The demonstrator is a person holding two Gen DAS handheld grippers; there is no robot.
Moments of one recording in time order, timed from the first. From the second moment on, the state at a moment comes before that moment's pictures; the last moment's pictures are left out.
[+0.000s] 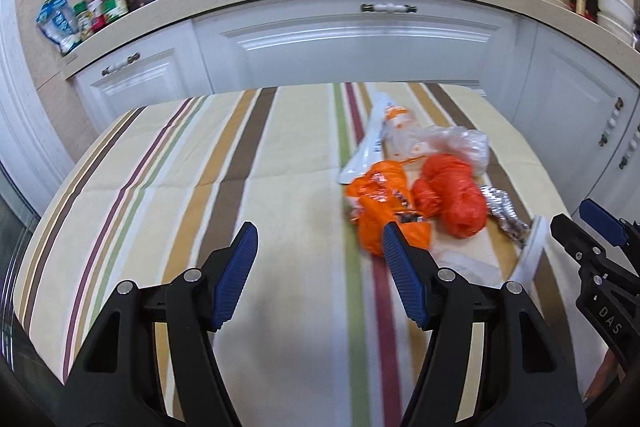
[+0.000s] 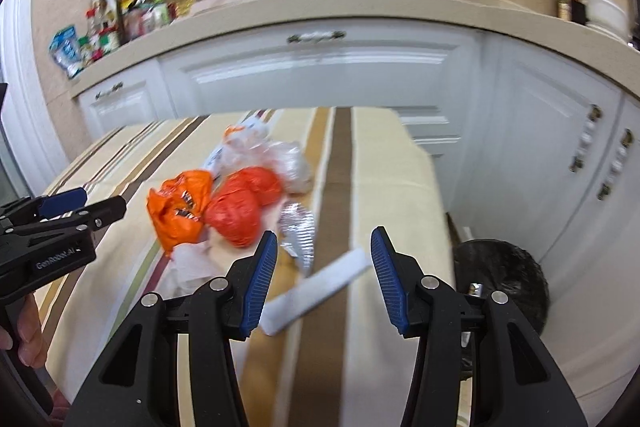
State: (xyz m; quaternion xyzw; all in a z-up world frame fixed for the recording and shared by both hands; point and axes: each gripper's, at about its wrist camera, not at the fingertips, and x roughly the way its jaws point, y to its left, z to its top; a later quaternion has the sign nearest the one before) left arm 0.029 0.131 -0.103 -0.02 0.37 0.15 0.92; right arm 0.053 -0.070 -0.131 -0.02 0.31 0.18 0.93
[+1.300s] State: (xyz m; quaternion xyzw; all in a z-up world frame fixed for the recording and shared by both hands) left arm 0.041 0.063 -0.126 -0.01 0.39 0.07 0.92; right arm 0.048 -0.114 -0.124 -0.01 0.31 0.14 0.94
